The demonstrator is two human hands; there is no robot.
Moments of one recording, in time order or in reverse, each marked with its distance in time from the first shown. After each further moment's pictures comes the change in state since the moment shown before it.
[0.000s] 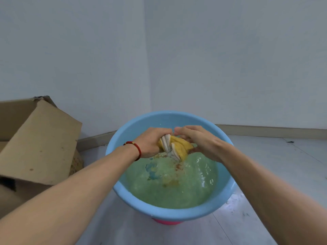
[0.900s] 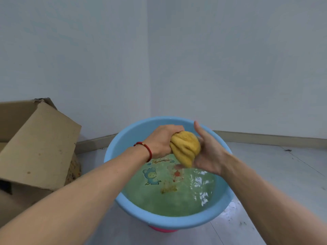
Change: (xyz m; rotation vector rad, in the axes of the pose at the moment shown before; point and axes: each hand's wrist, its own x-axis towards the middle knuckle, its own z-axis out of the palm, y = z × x) left_hand 0.016 0.036 -0.003 -0.140 0.133 0.151; right_hand 0.002 0.021 -0.012 0.719 -0.175 0.163
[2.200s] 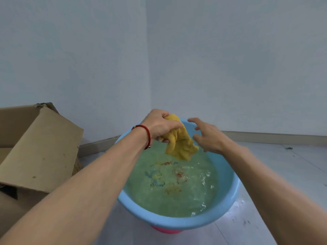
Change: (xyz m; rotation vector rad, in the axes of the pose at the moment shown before) left_hand 0.012 0.030 -0.045 -0.562 0.125 -0.560; right_hand 0.011 -0.033 -0.005 -1.404 0.494 -0.295
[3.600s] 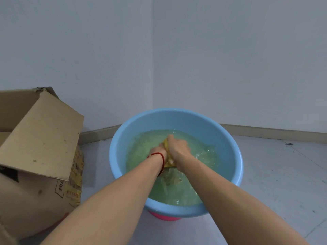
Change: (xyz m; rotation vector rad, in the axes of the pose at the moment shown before) left_hand 0.012 -0.127 0.061 -0.067 0.259 -0.654; right_hand 0.006 -0.054 0.125 0.587 0.074 0.593
